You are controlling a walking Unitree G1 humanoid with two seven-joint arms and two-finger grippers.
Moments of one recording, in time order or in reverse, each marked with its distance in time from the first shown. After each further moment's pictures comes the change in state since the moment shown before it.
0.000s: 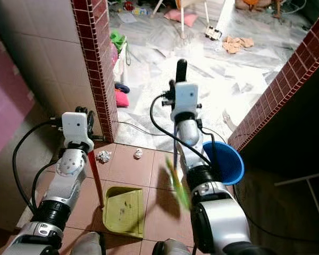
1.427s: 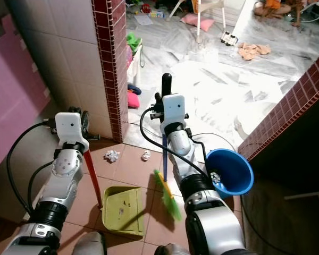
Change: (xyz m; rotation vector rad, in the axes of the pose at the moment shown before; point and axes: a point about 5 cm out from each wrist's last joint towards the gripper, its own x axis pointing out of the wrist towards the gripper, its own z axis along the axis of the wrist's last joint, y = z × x) left arm -0.001 0.011 0.000 -0.014 0.000 0.045; right arm -0.019 0.024 -0.023 0.034 0.091 0.129
